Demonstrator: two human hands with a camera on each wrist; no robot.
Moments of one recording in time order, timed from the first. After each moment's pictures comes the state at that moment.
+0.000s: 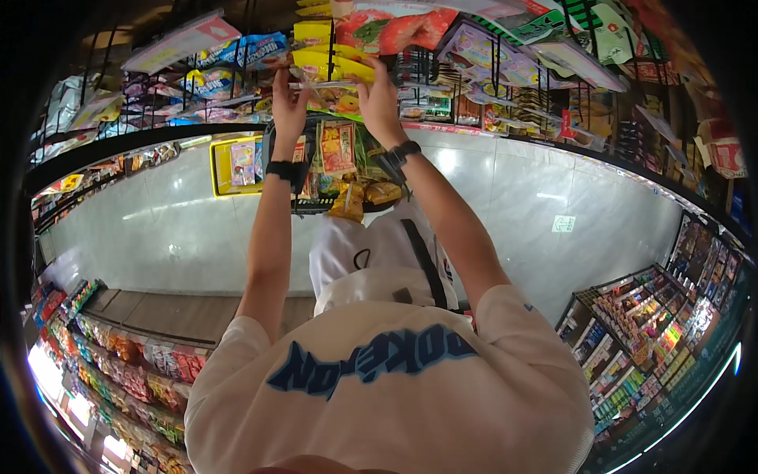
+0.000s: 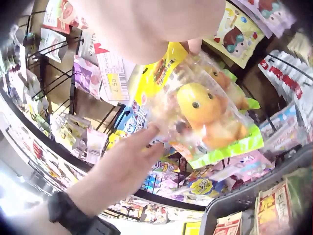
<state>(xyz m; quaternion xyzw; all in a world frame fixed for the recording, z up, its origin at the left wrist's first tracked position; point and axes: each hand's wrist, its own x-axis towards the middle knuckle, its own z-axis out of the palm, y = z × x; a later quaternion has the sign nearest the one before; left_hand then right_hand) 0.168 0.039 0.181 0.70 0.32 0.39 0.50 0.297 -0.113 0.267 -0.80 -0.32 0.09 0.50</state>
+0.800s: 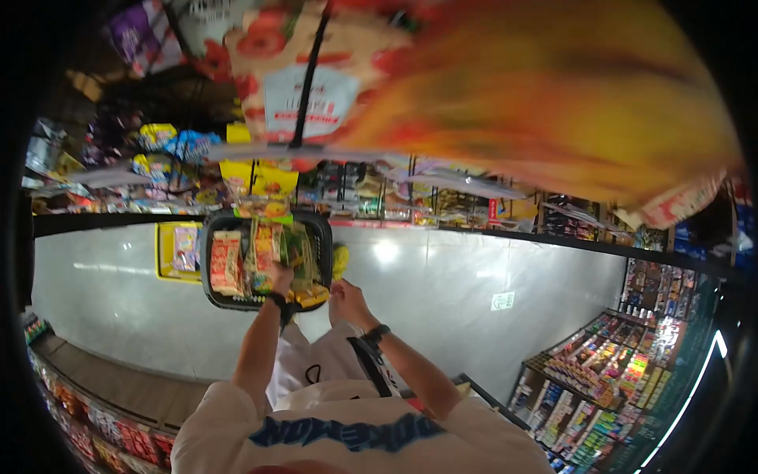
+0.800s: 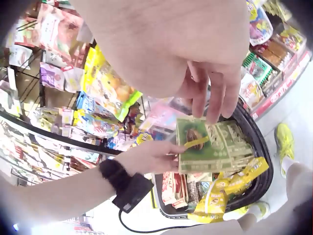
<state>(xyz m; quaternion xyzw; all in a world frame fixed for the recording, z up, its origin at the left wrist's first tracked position) 0.122 -0.171 -0.044 0.65 0.61 0.00 0.45 0.245 -0.357 0.171 -0.81 -0.26 0.39 0.36</state>
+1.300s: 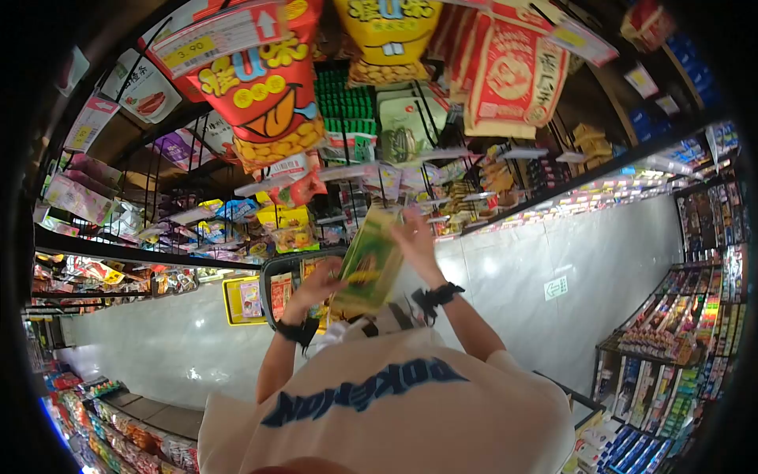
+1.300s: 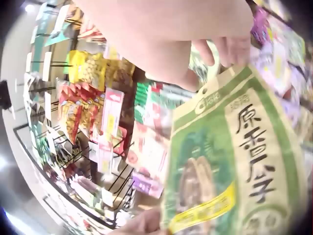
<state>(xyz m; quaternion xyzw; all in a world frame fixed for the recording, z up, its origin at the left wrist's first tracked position) 0.181 -0.170 0.394 0.74 0.12 -0.05 0.67 0.400 -0.386 0.388 -0.80 -0.20 0.16 0.55</state>
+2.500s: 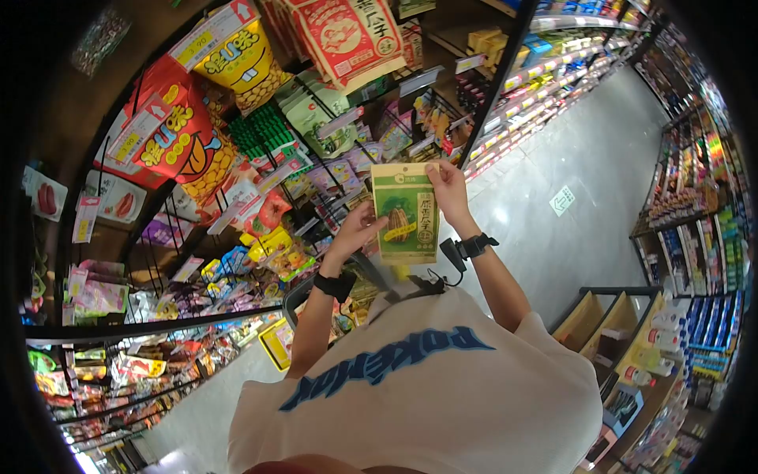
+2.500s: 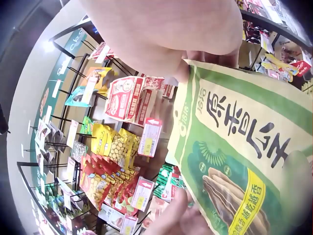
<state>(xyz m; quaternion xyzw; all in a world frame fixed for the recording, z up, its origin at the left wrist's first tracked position) 0.306 -0.279 0.480 0.70 -0.06 -0.13 0.70 0.392 -0.518 0.486 -0.65 -0.04 0.01 0.76</state>
